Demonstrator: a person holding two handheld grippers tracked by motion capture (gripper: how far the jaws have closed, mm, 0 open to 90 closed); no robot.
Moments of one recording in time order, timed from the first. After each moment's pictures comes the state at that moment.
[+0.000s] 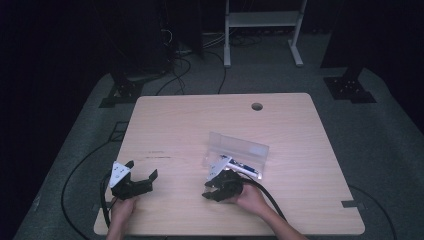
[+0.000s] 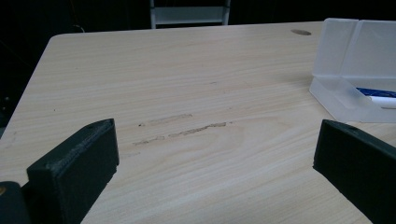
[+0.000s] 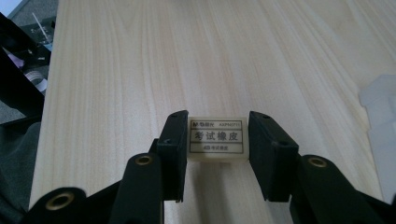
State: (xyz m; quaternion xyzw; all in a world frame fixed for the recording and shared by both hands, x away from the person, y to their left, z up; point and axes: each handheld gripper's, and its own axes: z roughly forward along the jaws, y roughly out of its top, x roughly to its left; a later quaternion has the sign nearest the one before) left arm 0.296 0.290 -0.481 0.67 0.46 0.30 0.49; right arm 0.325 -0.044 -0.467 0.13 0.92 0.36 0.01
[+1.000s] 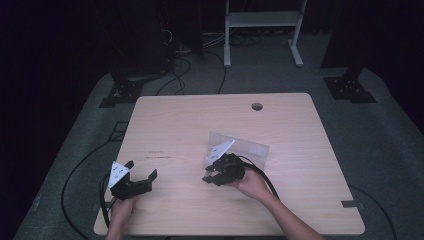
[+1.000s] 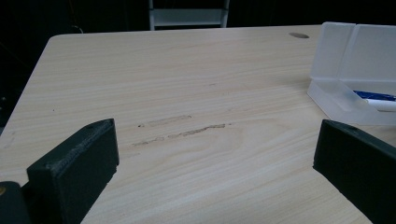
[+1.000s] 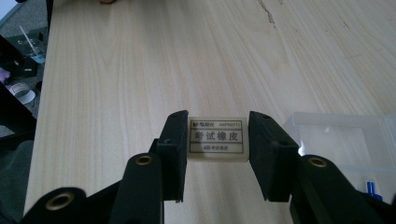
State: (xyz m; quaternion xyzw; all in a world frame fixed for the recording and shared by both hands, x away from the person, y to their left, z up) left arm 0.296 0.292 -0.481 0.67 0.46 0.30 0.50; right arm 0.349 -0.049 -0.427 0.13 0.92 0.37 0.03
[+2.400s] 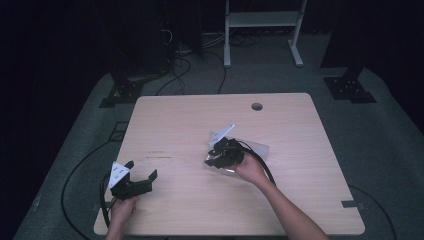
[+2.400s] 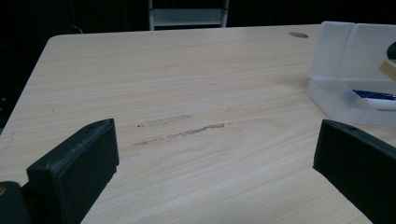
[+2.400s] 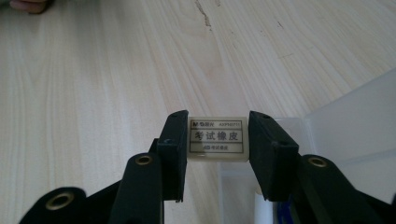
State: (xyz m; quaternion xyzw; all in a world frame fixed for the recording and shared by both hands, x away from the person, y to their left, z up) left arm 0.295 0.291 -0.482 0.67 0.46 0.30 0.50; right arm 0.397 -0.051 -0.423 0.17 0.91 0.36 0.06
